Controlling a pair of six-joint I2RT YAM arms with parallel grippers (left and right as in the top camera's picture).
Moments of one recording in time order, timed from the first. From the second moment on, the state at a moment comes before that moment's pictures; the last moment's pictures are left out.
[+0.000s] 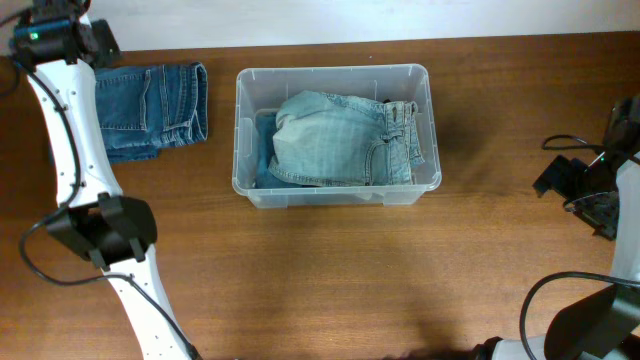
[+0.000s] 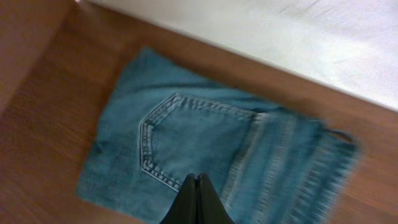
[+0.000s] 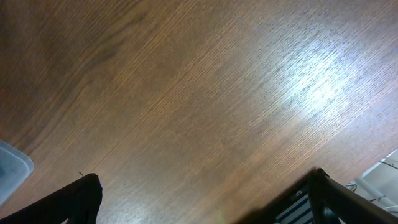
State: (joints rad) left arm 0.23 2.46 2.75 -1.18 -0.19 -0.12; right arm -0.48 1.61 1.48 -1.37 0.09 0.34
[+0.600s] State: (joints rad) left arm 0.33 2.72 2.73 -1.28 -0.17 -0.12; right arm -0.48 1.61 1.48 -1.37 0.09 0.34
